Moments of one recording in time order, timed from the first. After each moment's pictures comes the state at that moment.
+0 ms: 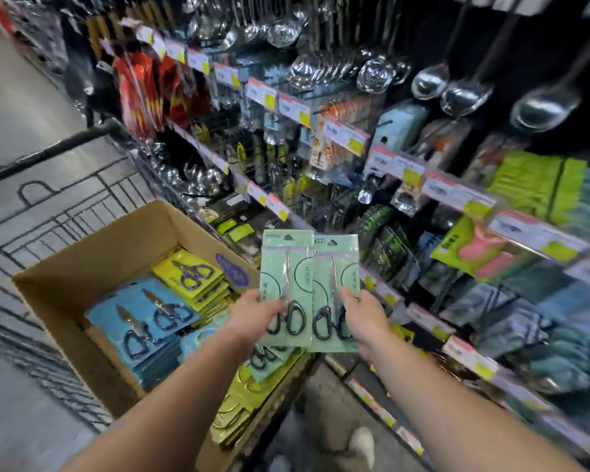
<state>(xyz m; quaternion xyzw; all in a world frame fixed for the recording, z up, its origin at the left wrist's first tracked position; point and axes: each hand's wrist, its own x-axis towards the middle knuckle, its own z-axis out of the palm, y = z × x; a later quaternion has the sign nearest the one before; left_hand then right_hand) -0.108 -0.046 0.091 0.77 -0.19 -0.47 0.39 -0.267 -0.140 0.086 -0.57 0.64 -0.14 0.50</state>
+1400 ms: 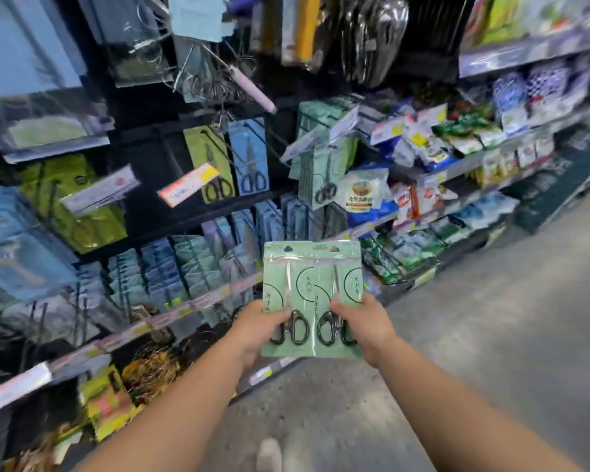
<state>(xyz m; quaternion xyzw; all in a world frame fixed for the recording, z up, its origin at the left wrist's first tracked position) -0.813 0.060 0.102 0.47 -0.60 -0.65 0.05 -0.943 0.195 0.112 -0.07 0.76 -0.54 0.34</state>
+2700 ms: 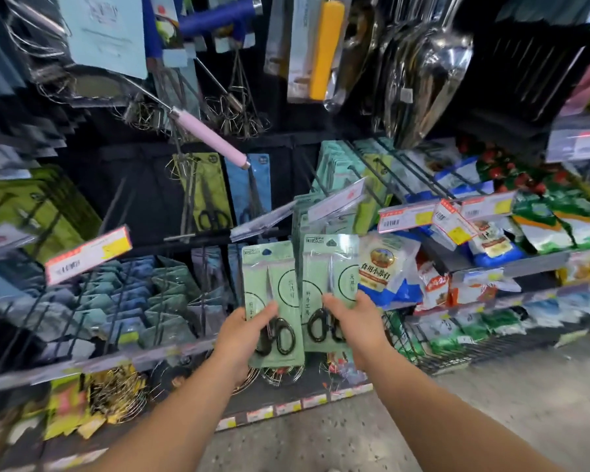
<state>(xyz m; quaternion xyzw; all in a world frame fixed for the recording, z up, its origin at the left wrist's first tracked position) -1.016 -0.010 0.083 0.58 -0.44 -0.65 0.24 -1.190 0.070 0.115 -0.21 0.72 -0.52 0.40</state>
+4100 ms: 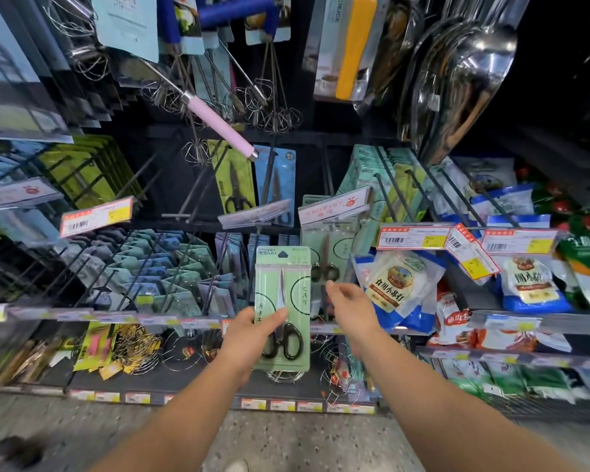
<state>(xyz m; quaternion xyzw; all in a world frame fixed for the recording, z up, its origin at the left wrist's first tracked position) -1.063 0.026 0.076 0.59 -0.42 -0.61 0.32 -1.244 0.033 0.102 -0.30 0.73 -0.41 0.45</state>
